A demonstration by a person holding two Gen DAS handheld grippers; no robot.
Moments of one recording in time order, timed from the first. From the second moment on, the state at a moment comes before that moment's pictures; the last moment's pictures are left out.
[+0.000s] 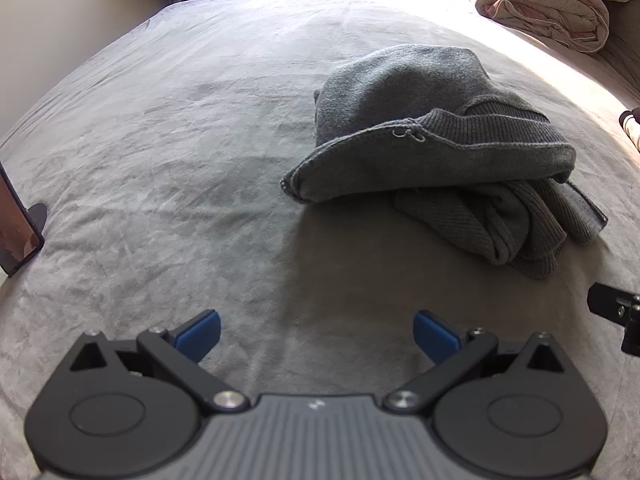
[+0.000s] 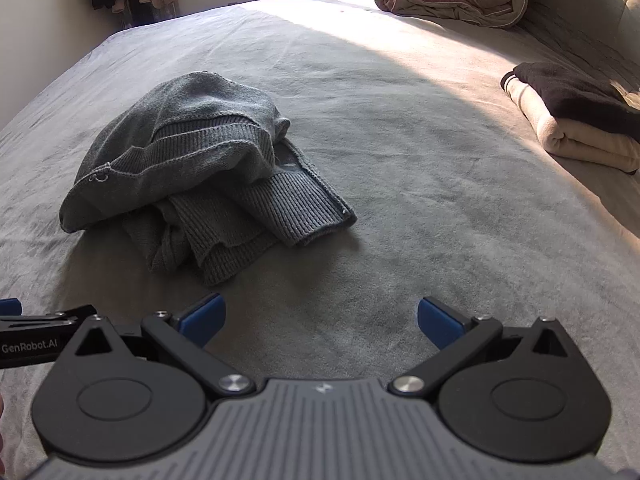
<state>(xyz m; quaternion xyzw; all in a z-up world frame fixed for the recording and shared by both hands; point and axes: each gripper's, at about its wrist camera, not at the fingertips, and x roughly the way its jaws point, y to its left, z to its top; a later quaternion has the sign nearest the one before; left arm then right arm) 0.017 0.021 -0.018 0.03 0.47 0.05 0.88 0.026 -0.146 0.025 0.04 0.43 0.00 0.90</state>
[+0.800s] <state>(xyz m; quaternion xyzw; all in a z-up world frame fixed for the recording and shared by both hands) -0.007 0.043 -0.040 0.03 0.39 -0.03 0.92 0.024 -0.139 0.000 -0.01 0.45 0.03 0.89</state>
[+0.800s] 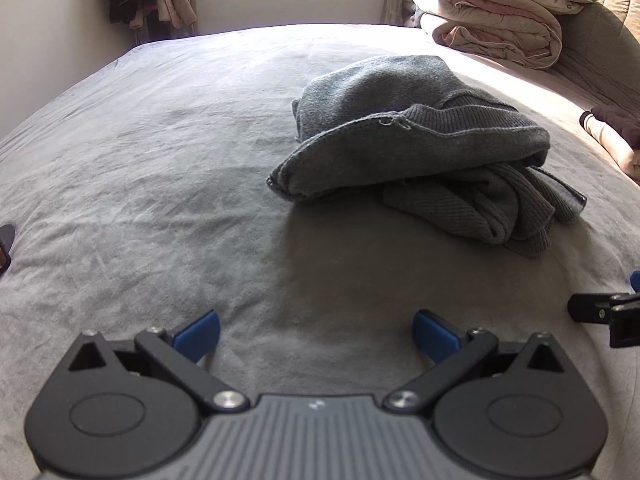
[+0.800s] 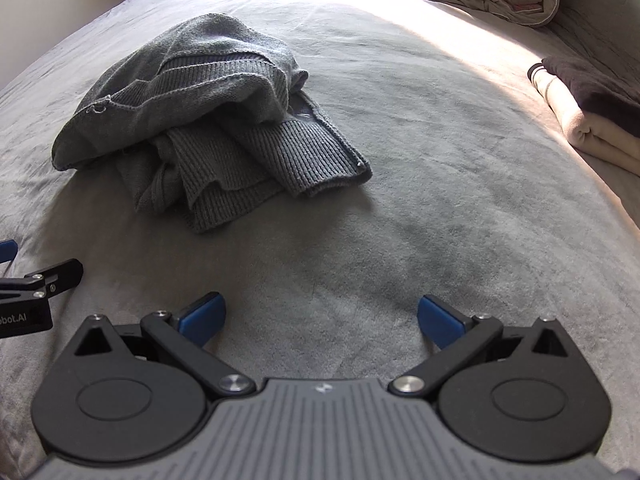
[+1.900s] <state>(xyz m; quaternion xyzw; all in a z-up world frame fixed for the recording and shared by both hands) 0.018 0.094 -0.001 -0.11 0.41 -0.07 0.90 0.101 -0.135 0.007 0.02 0.43 0.03 0.90</state>
